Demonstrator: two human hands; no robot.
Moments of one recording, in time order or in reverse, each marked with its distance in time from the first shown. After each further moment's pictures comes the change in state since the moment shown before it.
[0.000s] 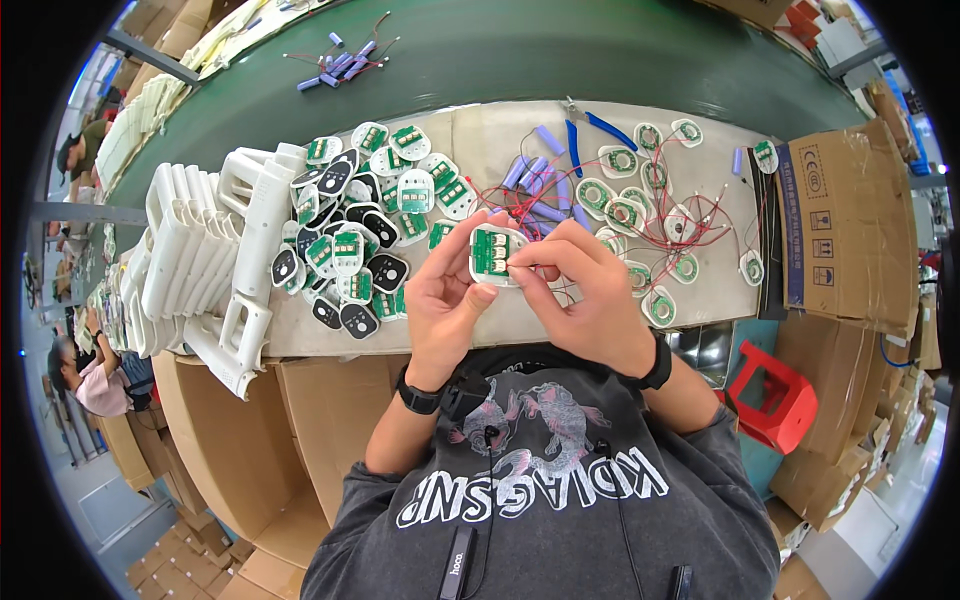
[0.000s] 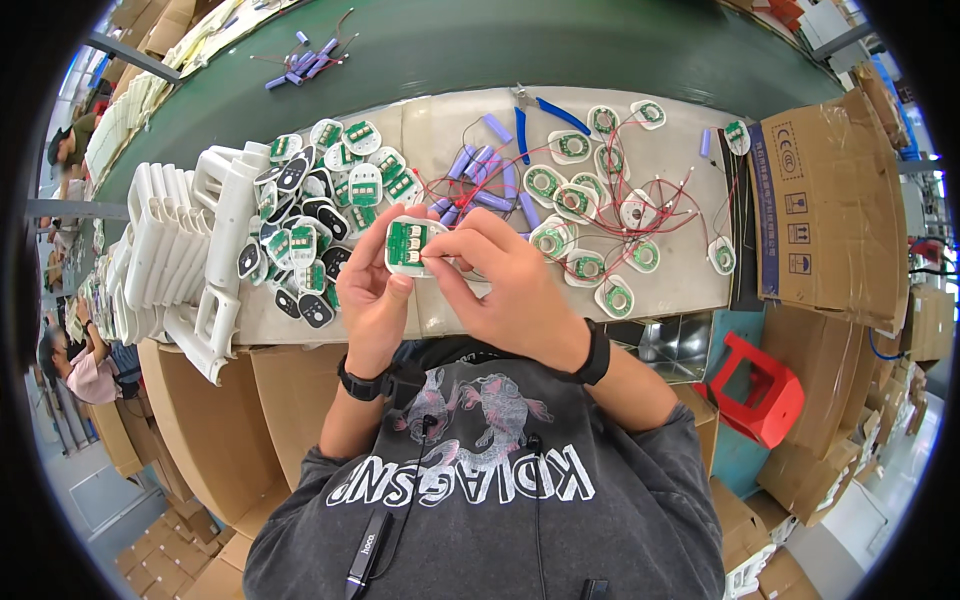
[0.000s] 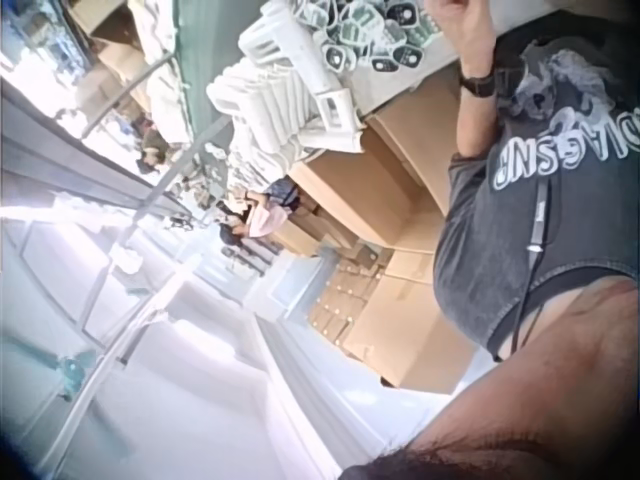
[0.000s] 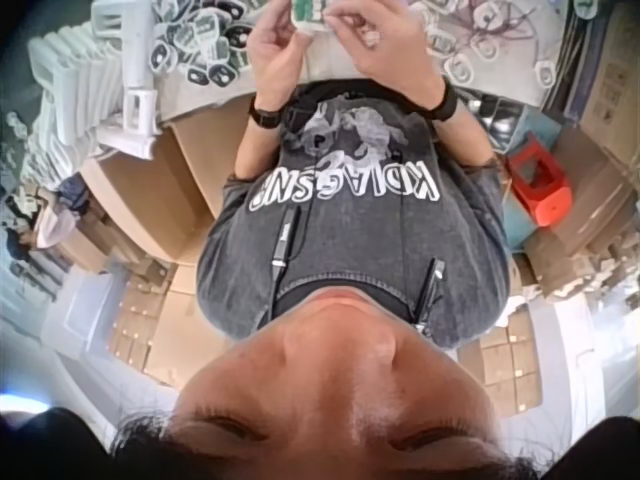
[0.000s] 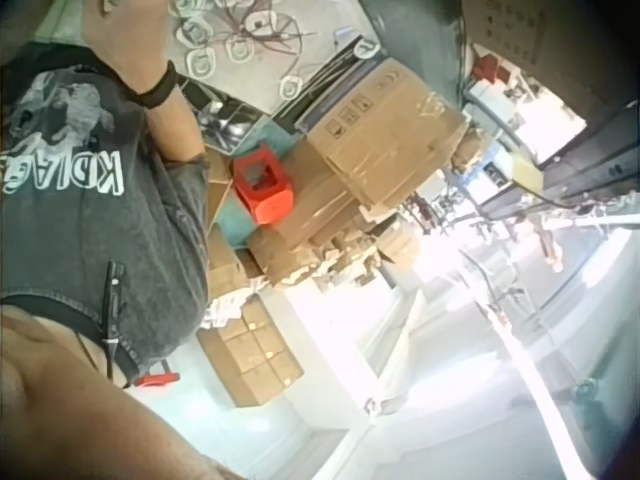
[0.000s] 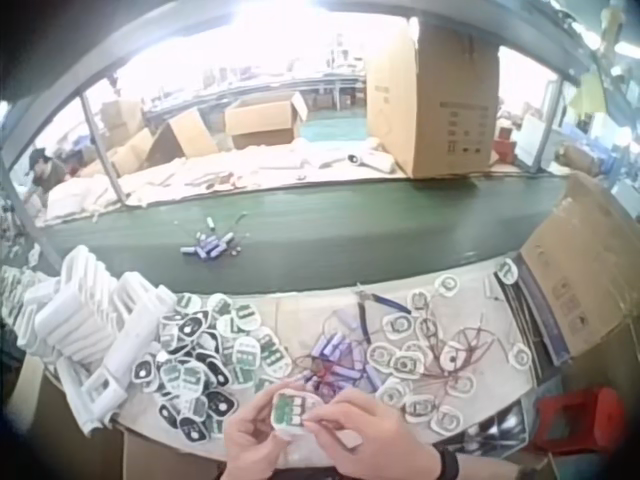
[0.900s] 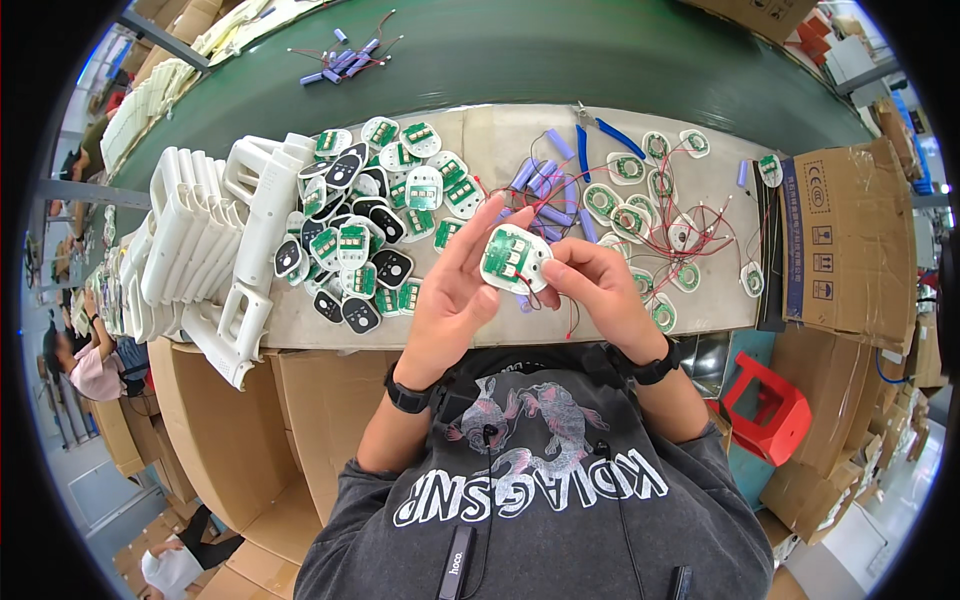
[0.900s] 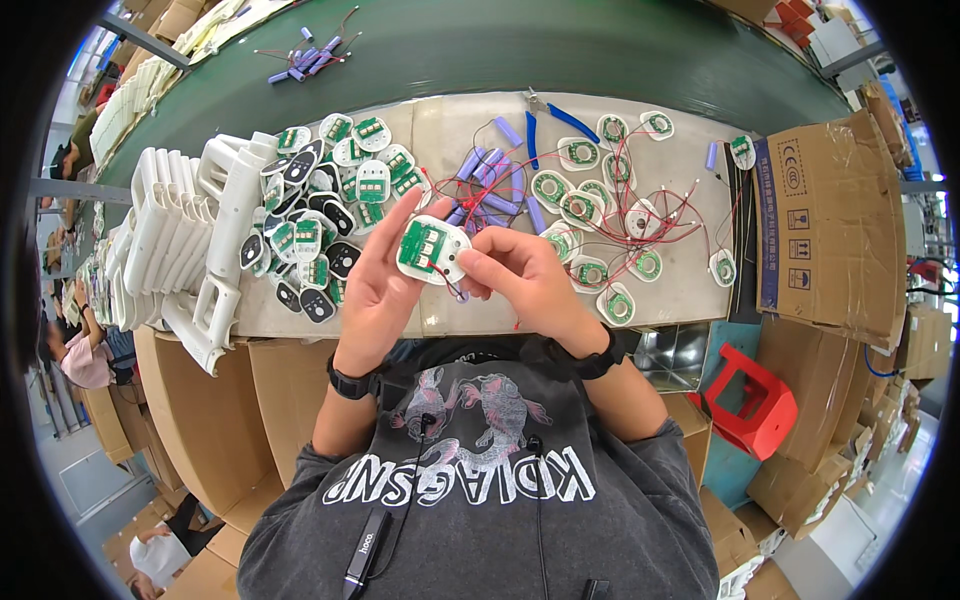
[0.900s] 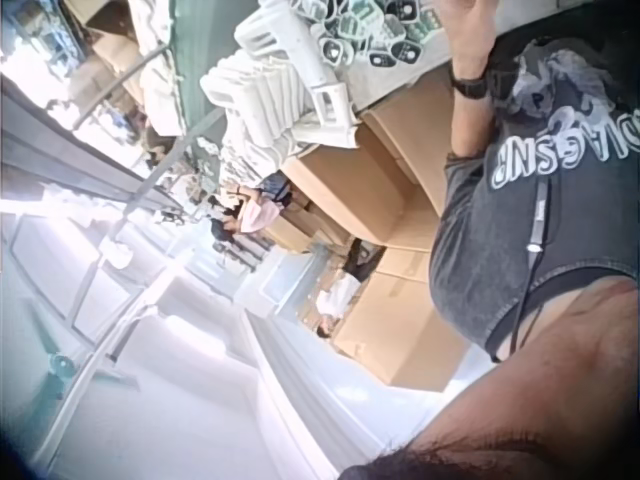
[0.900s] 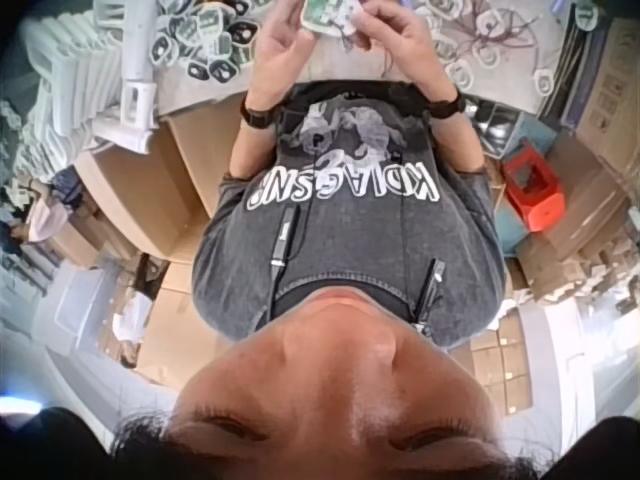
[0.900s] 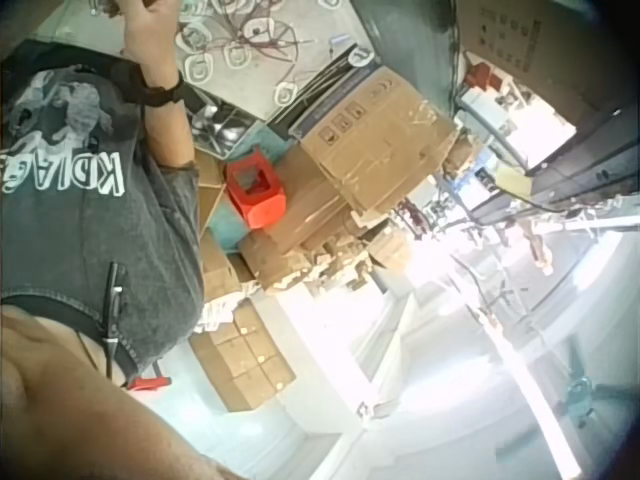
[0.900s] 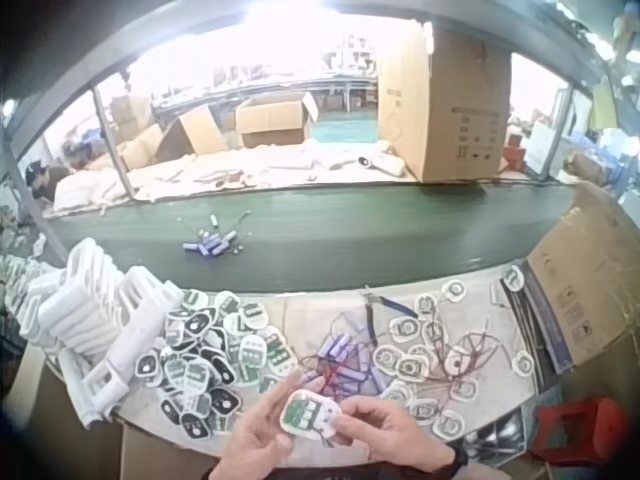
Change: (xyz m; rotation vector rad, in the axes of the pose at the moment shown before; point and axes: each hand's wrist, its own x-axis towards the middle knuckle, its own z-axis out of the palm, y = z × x) left_hand 0.006 0.017 0.014 -0.162 0.084 -0.067; right_hand -0.015 0.029 -0.015 0.753 -0.282 0.640
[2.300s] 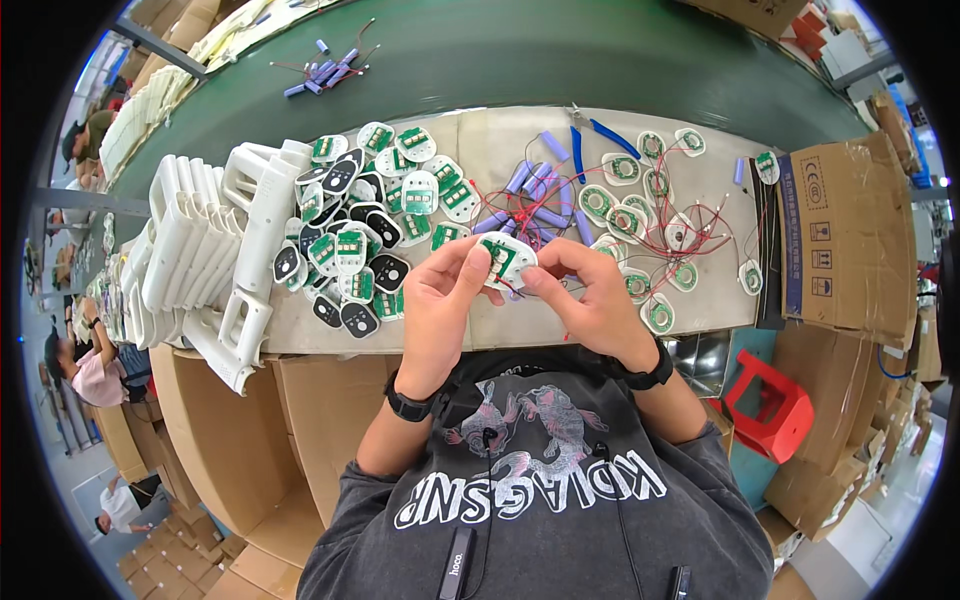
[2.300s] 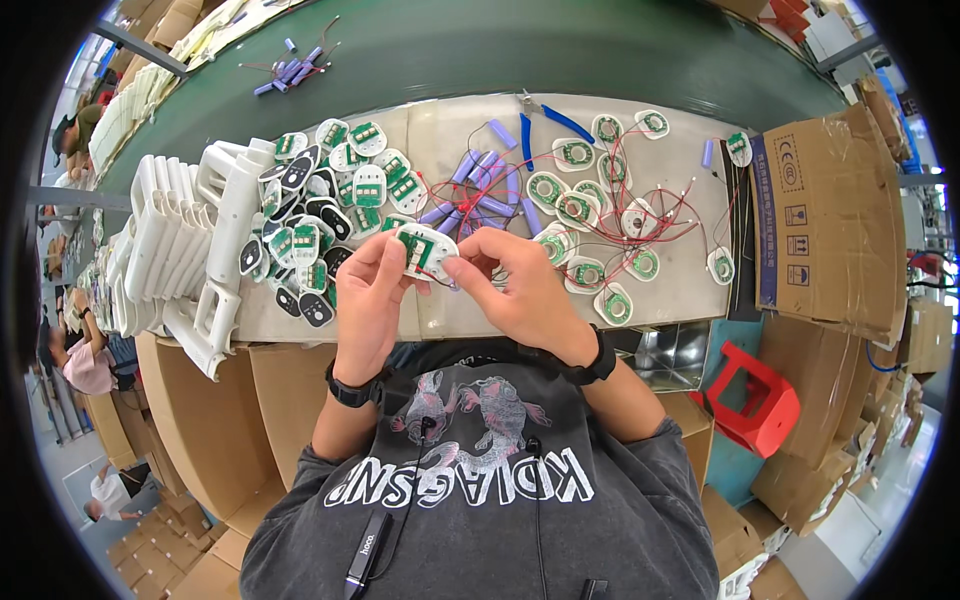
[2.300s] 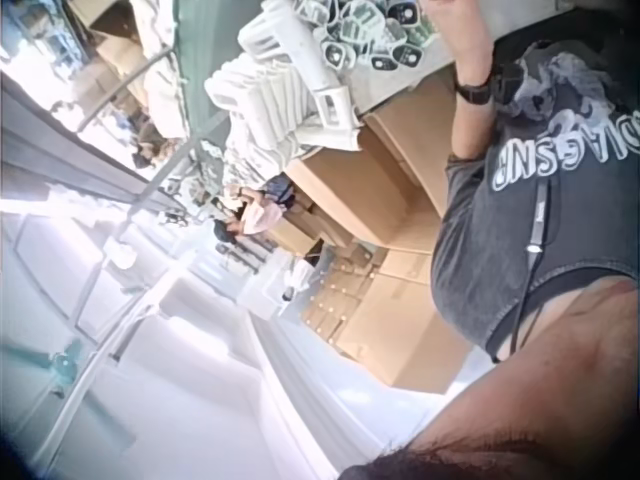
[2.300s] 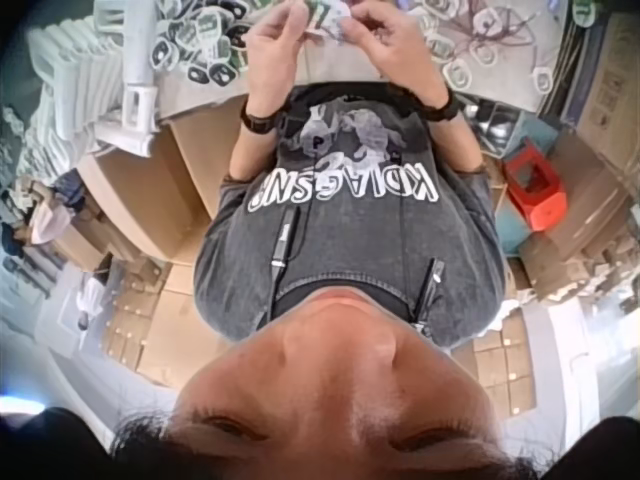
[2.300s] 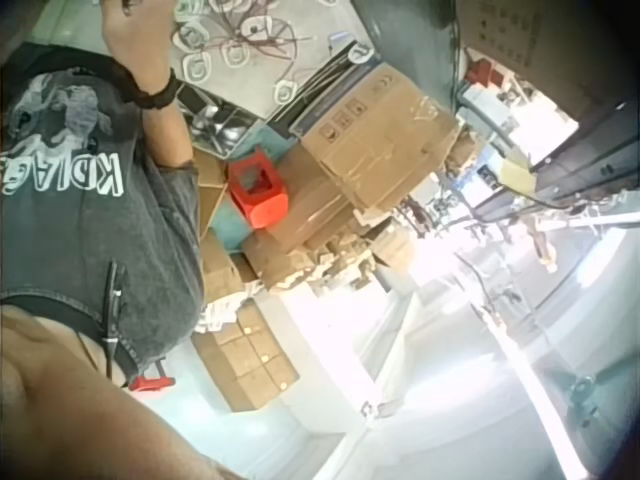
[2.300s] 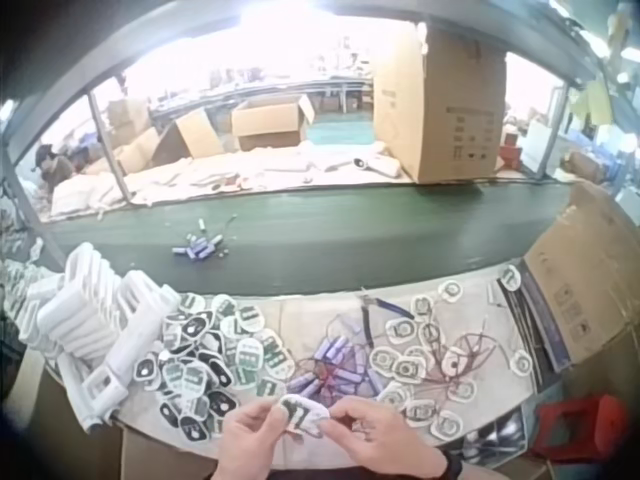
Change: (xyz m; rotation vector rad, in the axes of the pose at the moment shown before) left_hand -0.002 -0.002 -0.007 0.104 0.212 -0.141; right_hand 0.000 -0.007 0.013 -0.493 0.130 -0.210
